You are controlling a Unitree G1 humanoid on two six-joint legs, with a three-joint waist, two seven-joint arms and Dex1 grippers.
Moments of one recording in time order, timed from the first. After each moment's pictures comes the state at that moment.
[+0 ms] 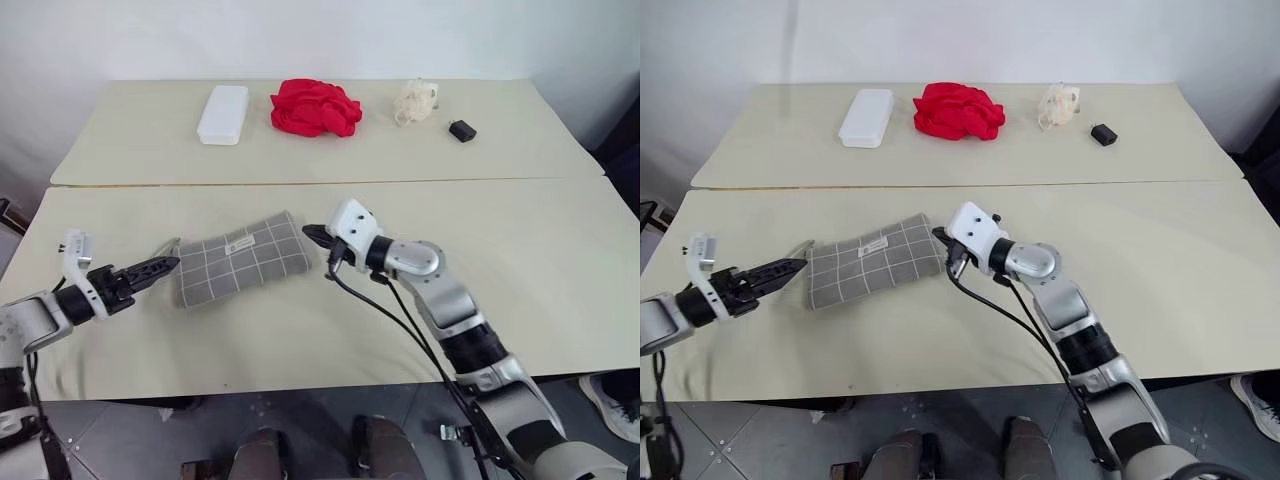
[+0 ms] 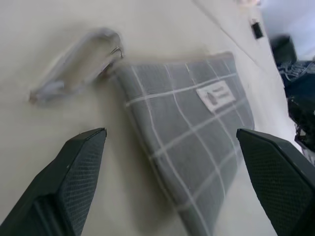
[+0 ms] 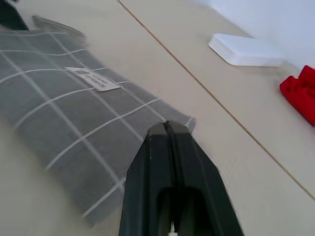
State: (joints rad) left arm -0.43 0.80 0.51 0.33 -0.84 1.27 -0.60; right arm -0.73 -0.20 0.30 0.25 0.00 0.13 0.62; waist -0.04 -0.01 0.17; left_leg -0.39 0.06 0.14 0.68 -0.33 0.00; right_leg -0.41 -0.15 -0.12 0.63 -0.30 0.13
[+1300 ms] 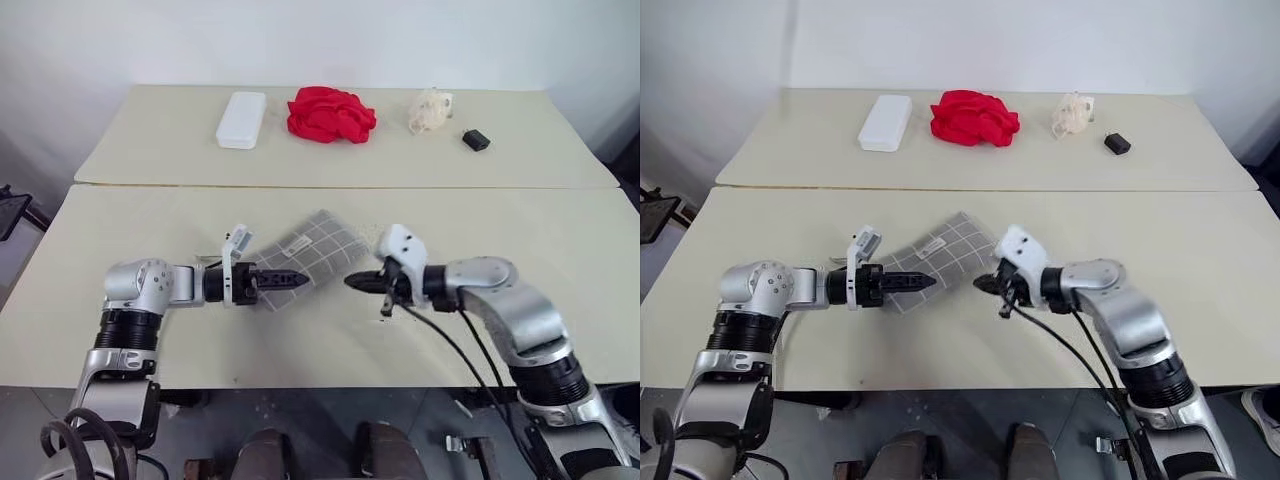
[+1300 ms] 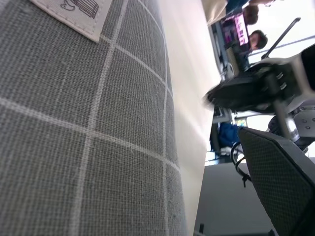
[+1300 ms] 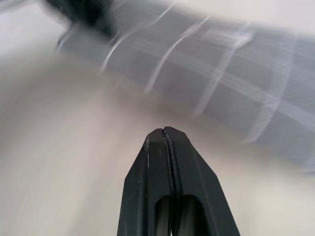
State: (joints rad) left arm -0.69 0.51 0.07 0.35 -0.74 1.34 -0.84; right arm -0.54 -0.52 0.13 -0.27 0.24 0.82 0.91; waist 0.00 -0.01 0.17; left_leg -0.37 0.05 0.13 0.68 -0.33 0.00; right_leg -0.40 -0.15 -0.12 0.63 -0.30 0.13
